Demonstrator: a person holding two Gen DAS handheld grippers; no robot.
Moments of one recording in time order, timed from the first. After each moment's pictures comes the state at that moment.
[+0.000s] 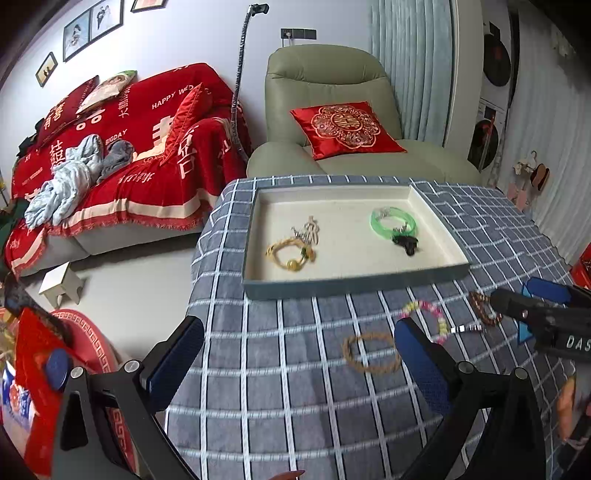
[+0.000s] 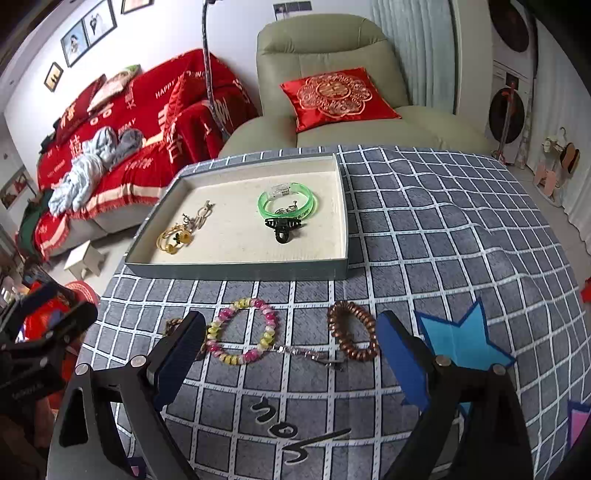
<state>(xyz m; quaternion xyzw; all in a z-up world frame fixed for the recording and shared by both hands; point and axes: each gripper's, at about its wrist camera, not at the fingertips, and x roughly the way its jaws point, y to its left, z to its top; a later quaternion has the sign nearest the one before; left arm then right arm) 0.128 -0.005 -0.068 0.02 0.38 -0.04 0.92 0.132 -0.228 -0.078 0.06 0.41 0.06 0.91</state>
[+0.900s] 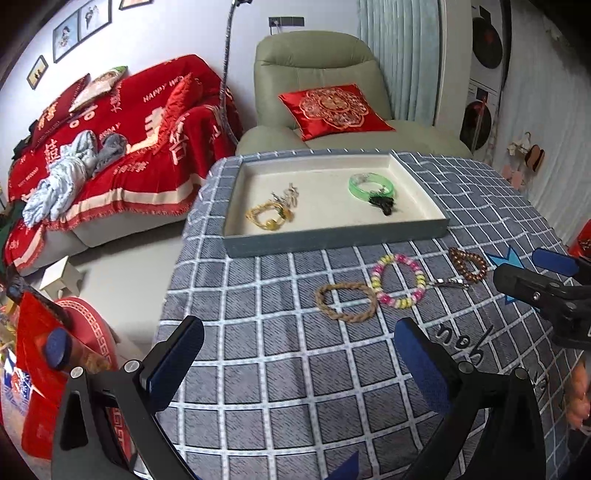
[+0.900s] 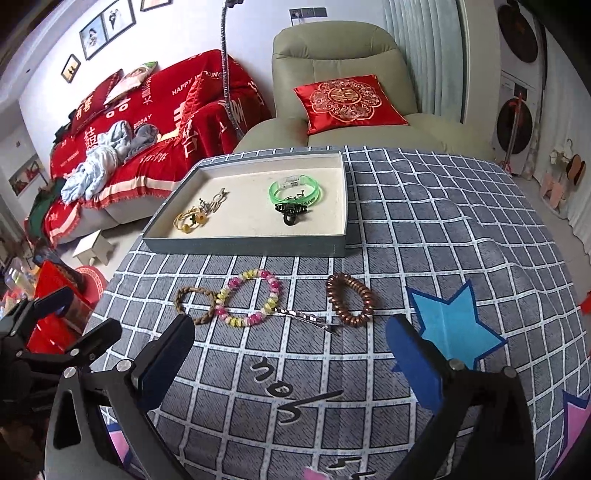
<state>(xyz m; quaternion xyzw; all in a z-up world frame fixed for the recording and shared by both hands) 0.092 -0.029 -0.085 0.04 0.41 -0.05 0.91 0.099 -0.234 -0.076 0.03 0.41 0.08 0.91</state>
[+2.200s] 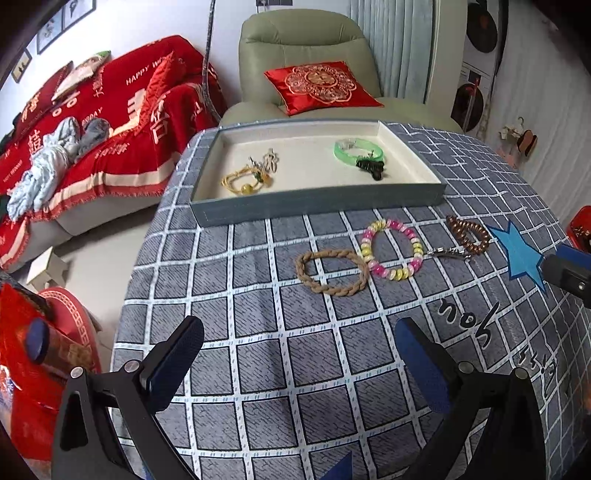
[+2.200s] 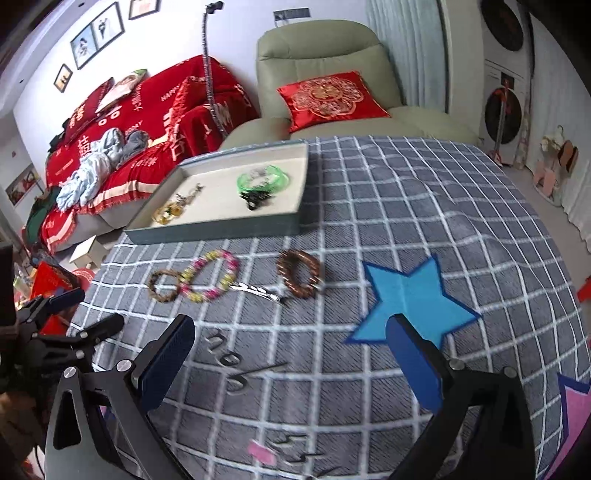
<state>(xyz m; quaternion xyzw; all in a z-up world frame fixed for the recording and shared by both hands) 0.101 -0.036 -0.119 0.04 0.44 -0.08 0.89 0.076 -0.293 -0.097 0.06 0.41 0.06 0.91</state>
